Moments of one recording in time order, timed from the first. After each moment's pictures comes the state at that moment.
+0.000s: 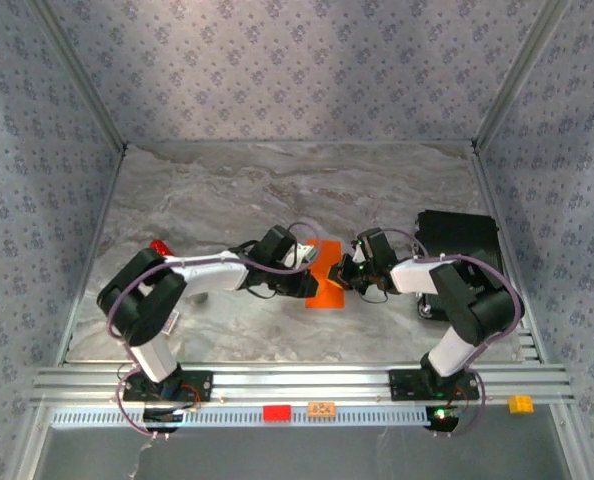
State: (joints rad) left arm -0.82 1.73 0.91 -0.12 0.56 -0.59; right arm 0.46 1.64 0.59 0.15 -0.50 0.95
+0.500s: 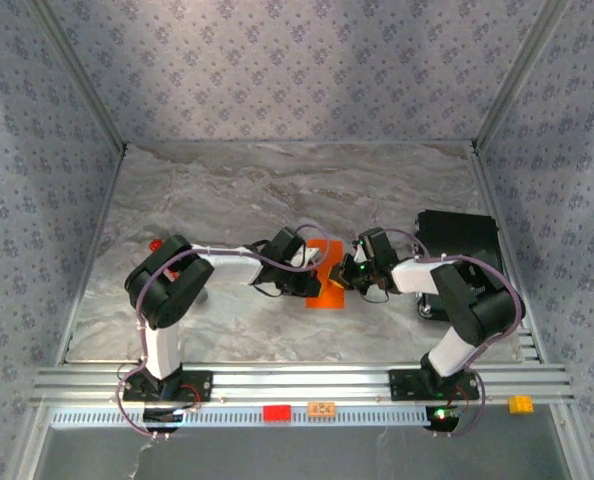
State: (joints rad) left arm -0.82 1.88 0.96 -0.09 0.54 -0.57; right arm 0.45 1.62 0.59 0.13 -0.51 0.95
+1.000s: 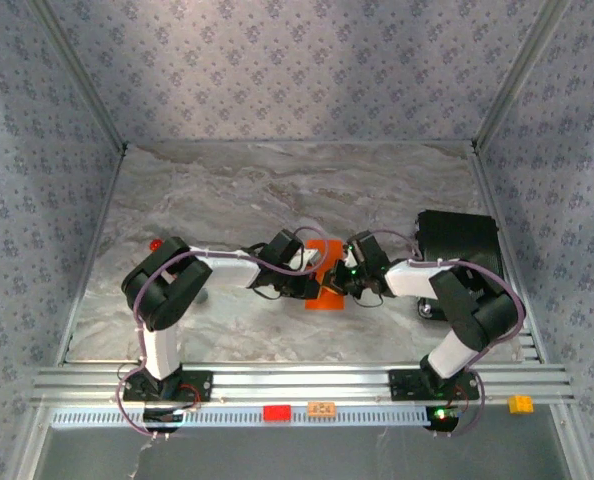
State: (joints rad) left arm -0.82 1.86 0.93 -0.05 0.53 -0.57; right arm 0.53 1.62 0.59 0.10 -0.47 0.96
